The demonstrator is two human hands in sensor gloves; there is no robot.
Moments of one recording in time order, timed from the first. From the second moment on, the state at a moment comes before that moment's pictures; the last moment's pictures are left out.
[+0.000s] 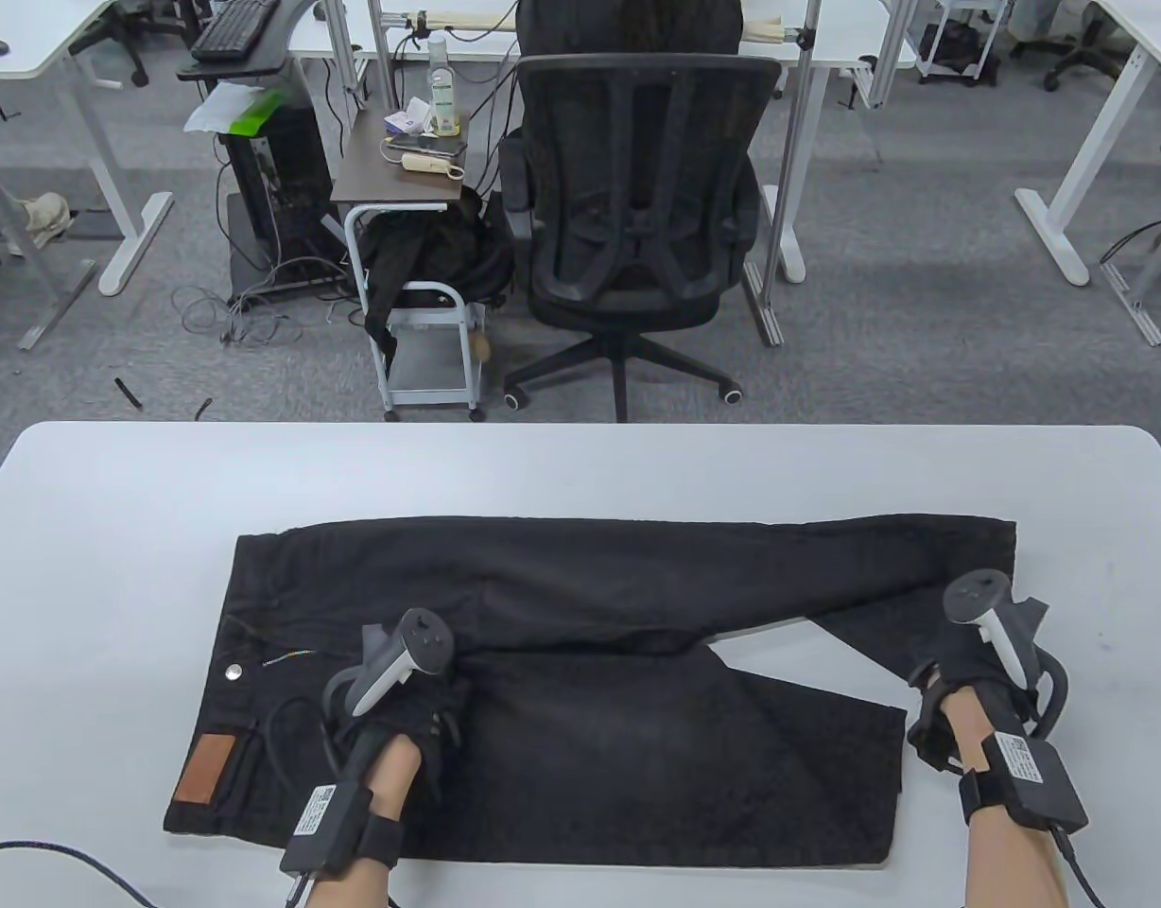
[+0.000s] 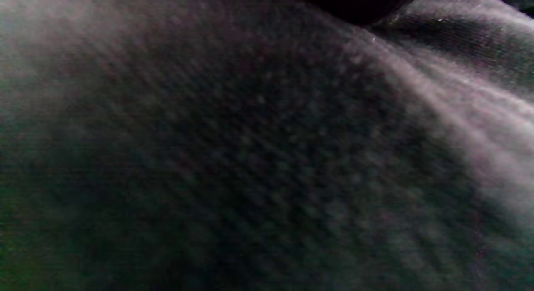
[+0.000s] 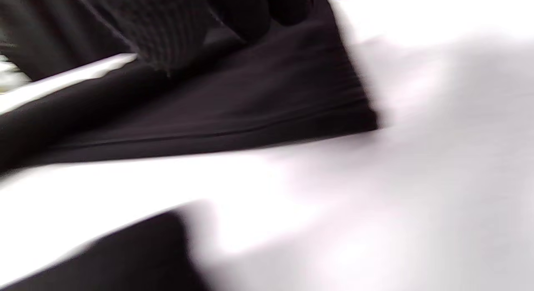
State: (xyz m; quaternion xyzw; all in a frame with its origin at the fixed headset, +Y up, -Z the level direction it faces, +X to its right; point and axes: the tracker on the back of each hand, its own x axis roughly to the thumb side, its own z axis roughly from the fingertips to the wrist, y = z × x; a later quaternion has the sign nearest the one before) left_hand -0.215 -0.795 -0.405 -0.22 0.06 0.13 0.96; right_hand 0.359 -0.786 -0.450 -0.22 0.11 0.95 0.18
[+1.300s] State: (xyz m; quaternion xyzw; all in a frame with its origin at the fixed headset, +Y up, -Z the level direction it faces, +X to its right) left_hand -0.234 -0.793 -0.405 -0.21 0.09 0.15 0.96; right_hand 0.278 -0.729 -0.406 -0.07 0.05 1.00 0.01
